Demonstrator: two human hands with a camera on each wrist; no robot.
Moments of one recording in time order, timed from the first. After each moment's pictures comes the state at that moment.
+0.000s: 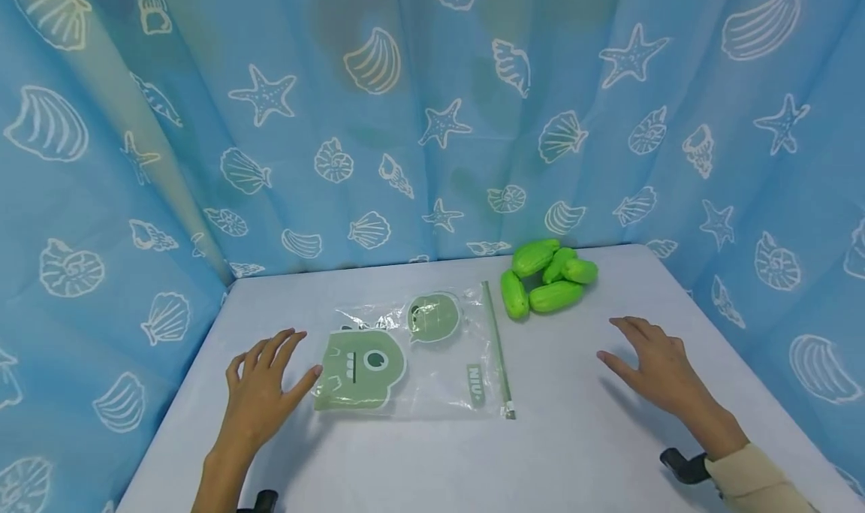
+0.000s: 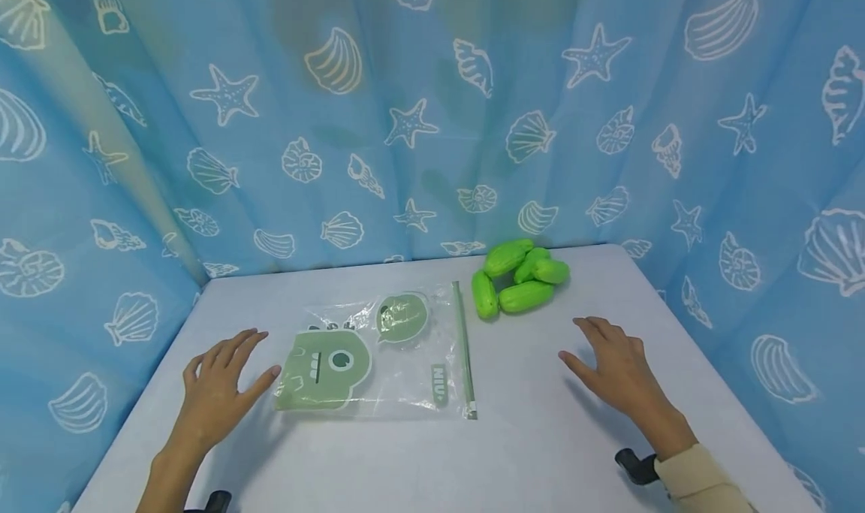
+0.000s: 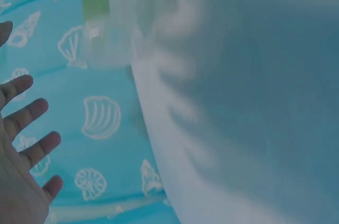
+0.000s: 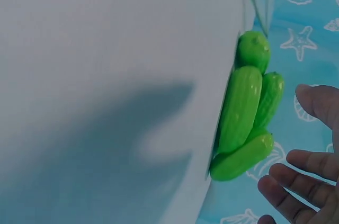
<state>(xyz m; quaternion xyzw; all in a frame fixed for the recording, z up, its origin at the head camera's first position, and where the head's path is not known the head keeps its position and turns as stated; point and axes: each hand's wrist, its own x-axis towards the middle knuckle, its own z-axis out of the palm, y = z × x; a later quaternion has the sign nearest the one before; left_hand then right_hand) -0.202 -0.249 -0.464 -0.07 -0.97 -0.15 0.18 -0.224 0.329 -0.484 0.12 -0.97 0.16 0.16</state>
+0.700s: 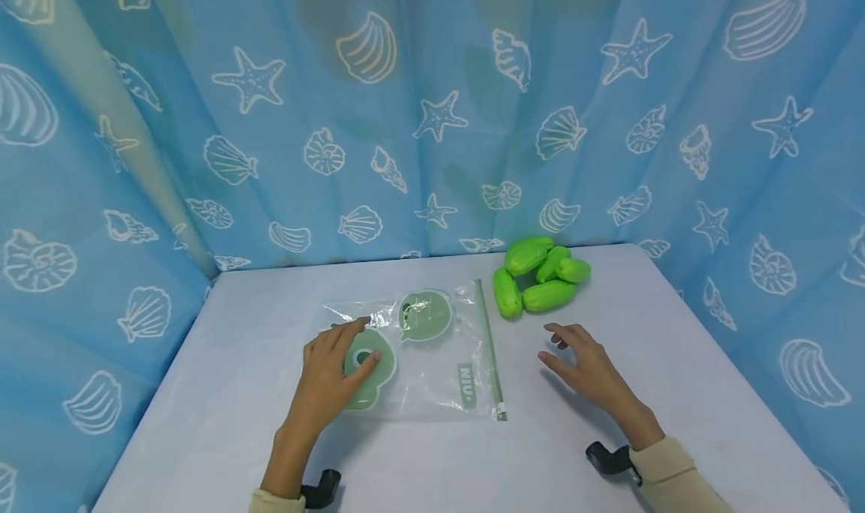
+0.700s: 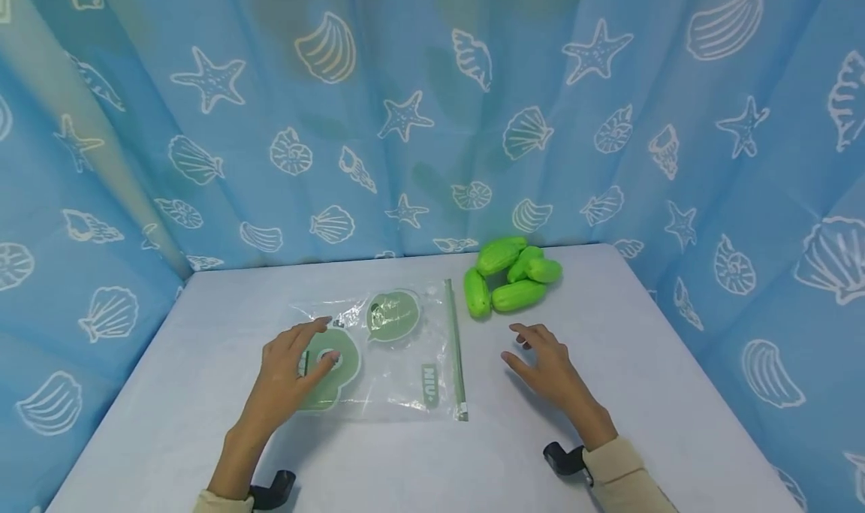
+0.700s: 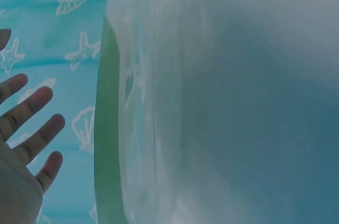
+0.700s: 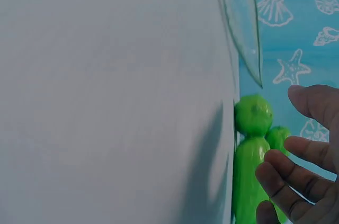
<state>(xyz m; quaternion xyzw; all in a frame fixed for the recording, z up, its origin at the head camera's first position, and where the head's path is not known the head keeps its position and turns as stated) -0.230 -0.159 -0.476 -0.16 -0.92 -0.30 0.20 -0.252 0.267 -0.519 0.13 -0.93 0.32 0.10</state>
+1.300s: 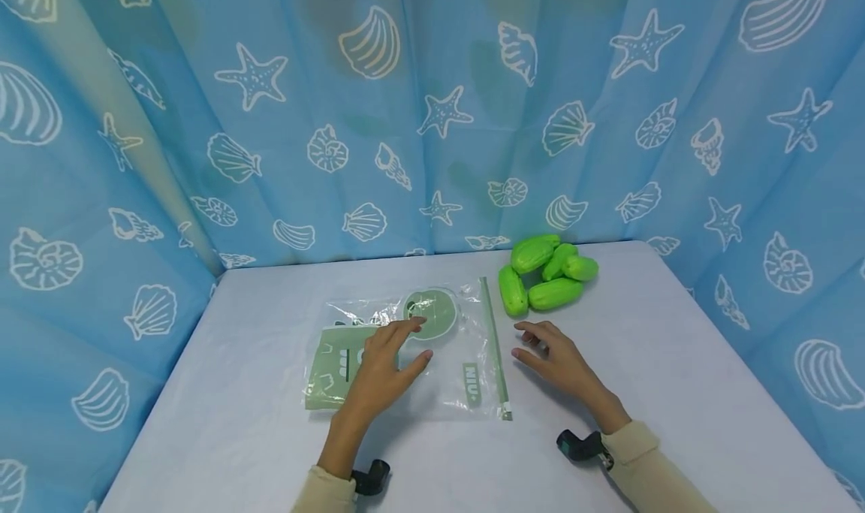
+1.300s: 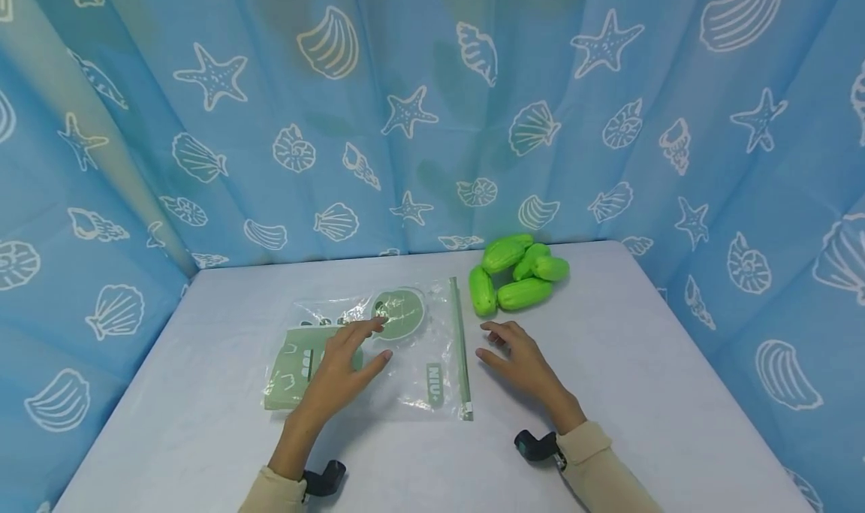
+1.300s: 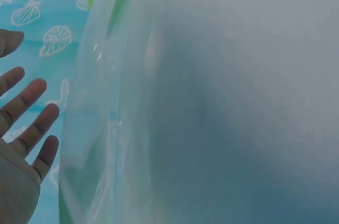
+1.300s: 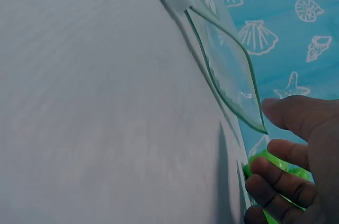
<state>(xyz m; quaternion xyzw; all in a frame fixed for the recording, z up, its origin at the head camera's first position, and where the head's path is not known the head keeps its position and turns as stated) -0.250 -0.100 -0.499 -0.22 -0.89 -0.36 0.17 -0.277 0.228 -0.536 0.16 -0.90 0.39 0.06</state>
